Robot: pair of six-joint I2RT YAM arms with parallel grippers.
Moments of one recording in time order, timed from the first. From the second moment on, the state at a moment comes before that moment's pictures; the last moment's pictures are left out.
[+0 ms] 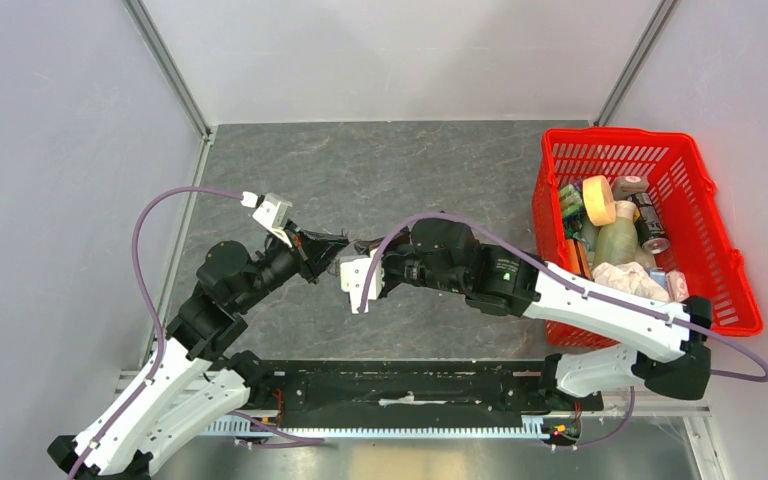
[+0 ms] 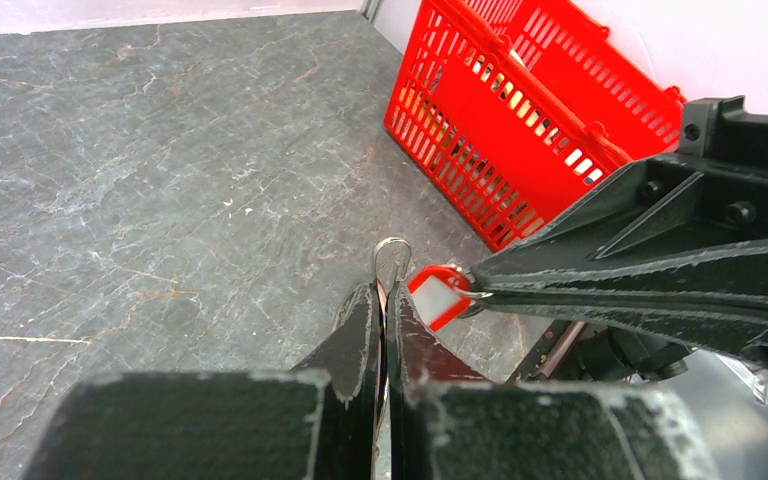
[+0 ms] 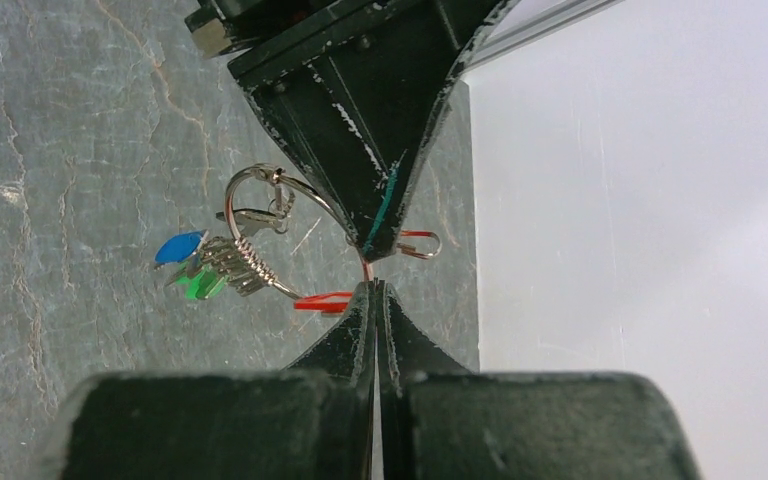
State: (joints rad) left arm -0.64 0.60 0.76 -0.19 0.16 -0.39; right arm 1.20 1.29 1.34 -0.35 0.01 -0.89
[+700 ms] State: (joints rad) left arm -0.64 0.60 0.76 -0.19 0.17 -0.39; right arm 1.20 1.32 1.33 -0.29 0.02 -0.95
